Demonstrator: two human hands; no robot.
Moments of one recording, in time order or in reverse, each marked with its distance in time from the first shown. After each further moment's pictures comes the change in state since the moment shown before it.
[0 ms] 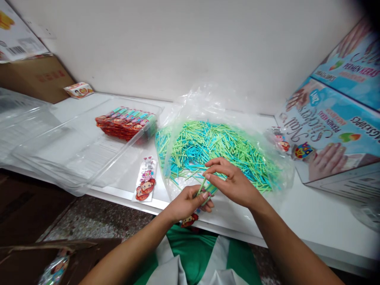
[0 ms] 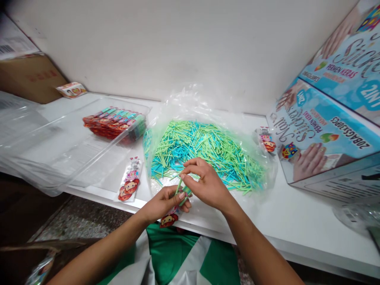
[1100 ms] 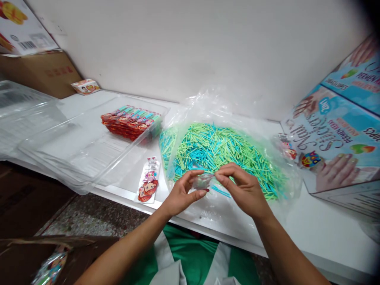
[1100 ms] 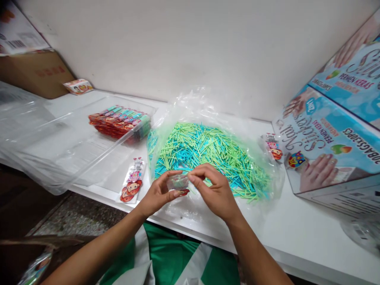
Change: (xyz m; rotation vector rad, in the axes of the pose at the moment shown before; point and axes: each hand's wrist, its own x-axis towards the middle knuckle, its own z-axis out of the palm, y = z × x) left_hand 0.000 0.014 -0.026 -0.032 0.140 0.329; right_hand -0.002 0.001 0.005 0.135 0.181 -0.088
